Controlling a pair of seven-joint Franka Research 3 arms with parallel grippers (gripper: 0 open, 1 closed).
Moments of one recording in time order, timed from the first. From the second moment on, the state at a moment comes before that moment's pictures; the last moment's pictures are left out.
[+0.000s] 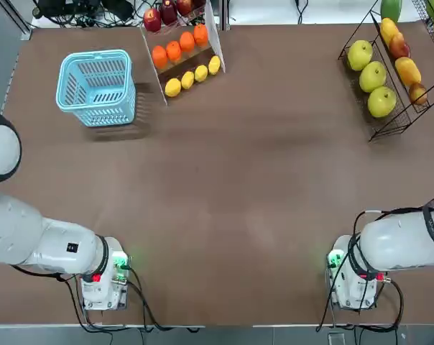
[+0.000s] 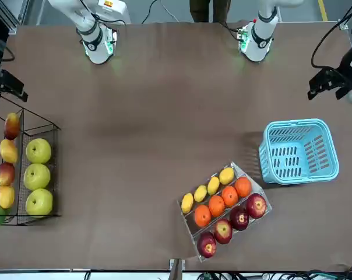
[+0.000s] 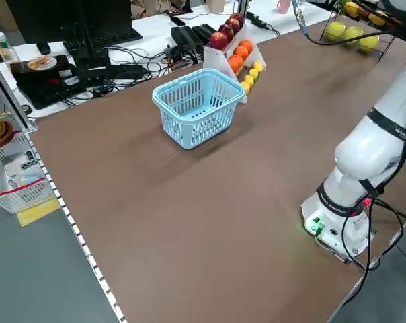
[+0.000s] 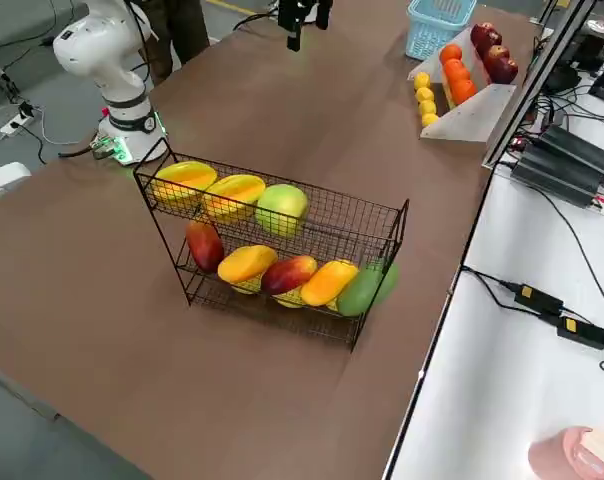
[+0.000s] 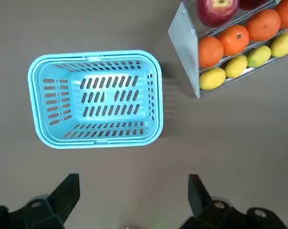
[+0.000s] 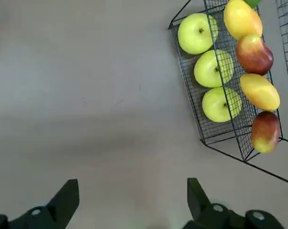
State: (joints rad) left arm -0.15 0.03 0.07 -1.44 -0.02 1.46 -0.08; right arm 0.05 0.04 -0.08 -1.41 0.00 1.42 0.06
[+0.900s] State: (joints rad) left arm -0.15 0.03 0.07 -1.44 -0.02 1.47 -0.08; right arm 0.08 0.04 -0.08 -1.47 -0.03 1.48 0.11
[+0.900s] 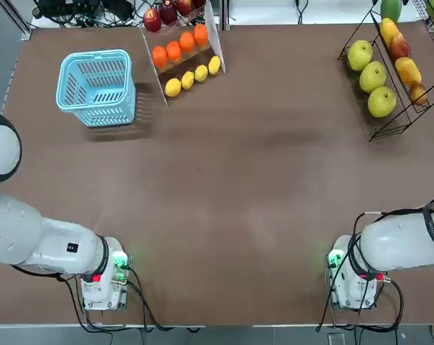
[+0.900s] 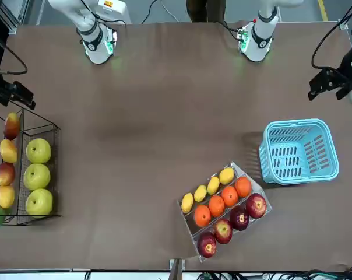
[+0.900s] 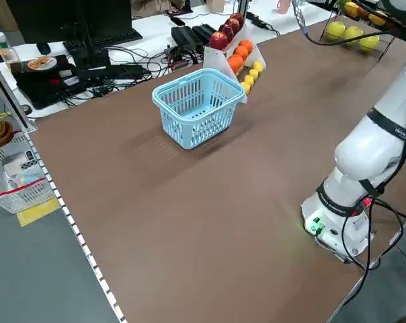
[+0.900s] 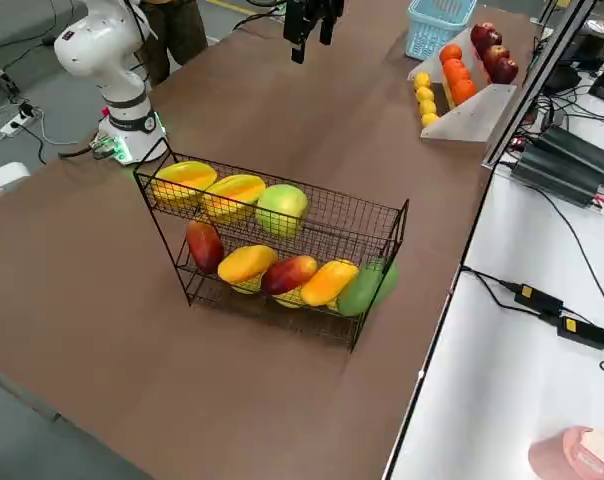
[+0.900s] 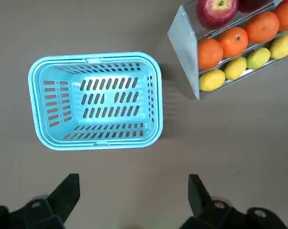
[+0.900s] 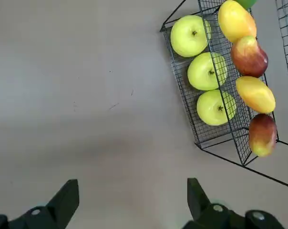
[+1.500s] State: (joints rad) left arm -0.15 0.03 0.07 -1.44 -0.02 1.47 -0.08; right arm 0.08 0.04 -0.08 -1.47 0.00 1.49 0.10
